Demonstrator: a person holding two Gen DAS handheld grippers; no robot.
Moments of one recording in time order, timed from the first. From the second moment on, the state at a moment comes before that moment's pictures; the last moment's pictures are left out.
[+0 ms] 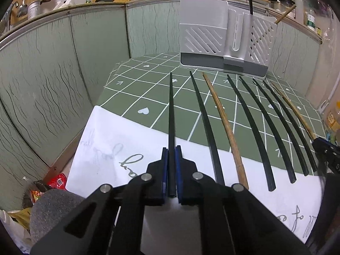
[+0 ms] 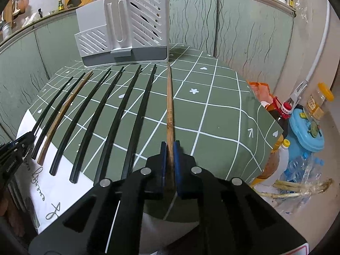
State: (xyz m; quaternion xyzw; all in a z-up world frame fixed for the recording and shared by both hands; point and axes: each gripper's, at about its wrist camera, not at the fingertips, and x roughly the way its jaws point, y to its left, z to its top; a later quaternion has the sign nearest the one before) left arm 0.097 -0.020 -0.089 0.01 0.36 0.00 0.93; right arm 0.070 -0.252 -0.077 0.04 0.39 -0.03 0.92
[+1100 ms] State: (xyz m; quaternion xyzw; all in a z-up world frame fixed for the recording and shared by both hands) left arm 0.093 0.001 -0.048 0.00 0.35 0.00 0.94; right arm 0.068 -0.256 -0.043 0.05 0.39 0.00 0.92
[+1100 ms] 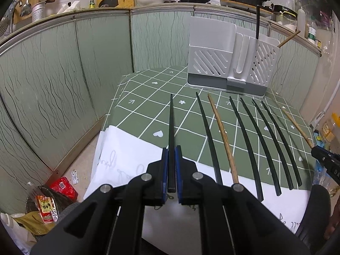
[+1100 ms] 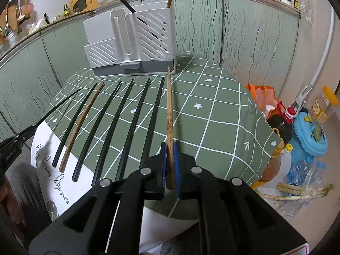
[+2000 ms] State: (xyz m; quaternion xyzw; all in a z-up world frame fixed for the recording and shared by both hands) left arm 0.111 0.002 0.022 0.02 0.30 -0.03 0.95; right arm 0.084 -0.261 0.033 0.05 0.33 0.02 0.94
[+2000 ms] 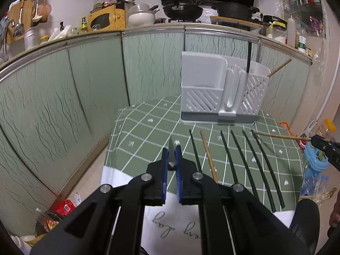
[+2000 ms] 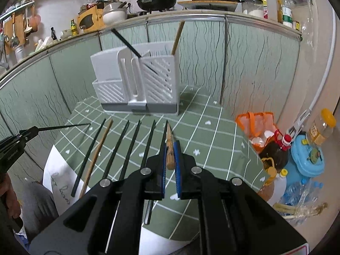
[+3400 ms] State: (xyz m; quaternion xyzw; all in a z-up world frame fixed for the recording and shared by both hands) left arm 0.160 0.003 0.105 0.03 0.29 -0.10 0.95; right arm 0.130 -0.284 0.114 0.05 0.31 0.04 0.95
